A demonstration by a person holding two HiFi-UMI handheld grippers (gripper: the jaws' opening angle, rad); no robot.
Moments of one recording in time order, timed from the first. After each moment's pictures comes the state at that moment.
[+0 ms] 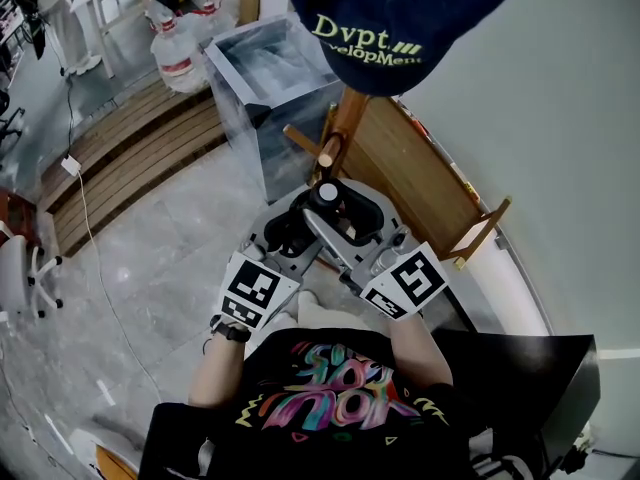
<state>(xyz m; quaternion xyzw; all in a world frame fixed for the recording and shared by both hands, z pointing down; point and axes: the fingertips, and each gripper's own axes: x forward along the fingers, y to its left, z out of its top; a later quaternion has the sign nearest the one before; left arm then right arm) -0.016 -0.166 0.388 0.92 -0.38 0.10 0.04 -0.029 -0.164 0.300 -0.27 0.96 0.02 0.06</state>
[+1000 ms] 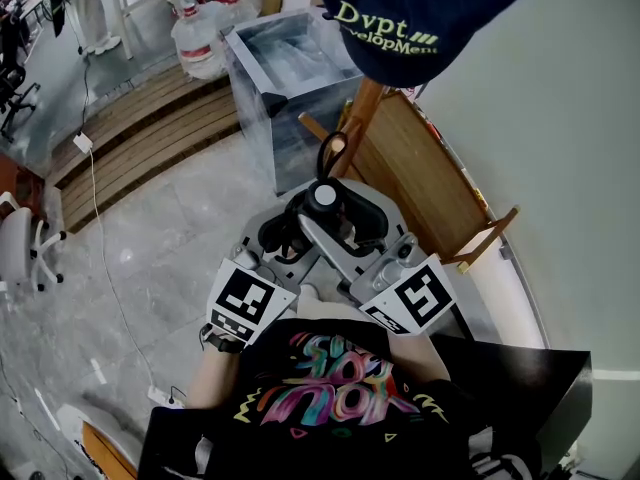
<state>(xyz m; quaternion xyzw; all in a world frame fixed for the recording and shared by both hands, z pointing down) -0.028 -0.134 0.358 0.91 -0.41 0.10 0.03 -0.043 -0.126 0.269 -0.23 0.97 0.04 0.08</state>
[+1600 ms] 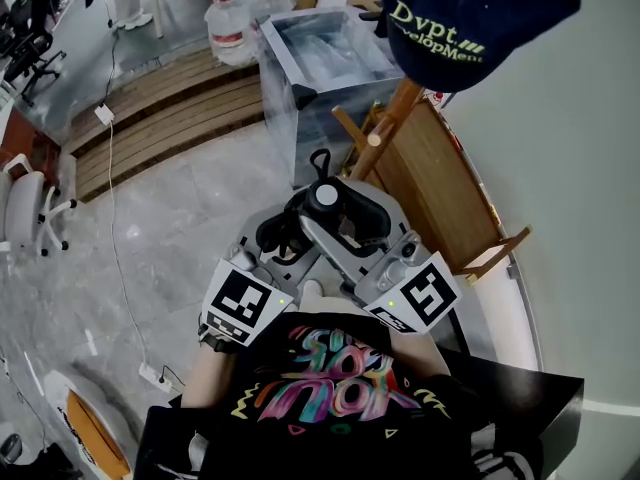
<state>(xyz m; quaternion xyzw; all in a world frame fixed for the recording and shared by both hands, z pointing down) -0.059 -0.111 0.356 0.88 -0.45 0.10 0.04 -0.072 -0.102 0.267 -0.16 0.98 0.02 0.09</state>
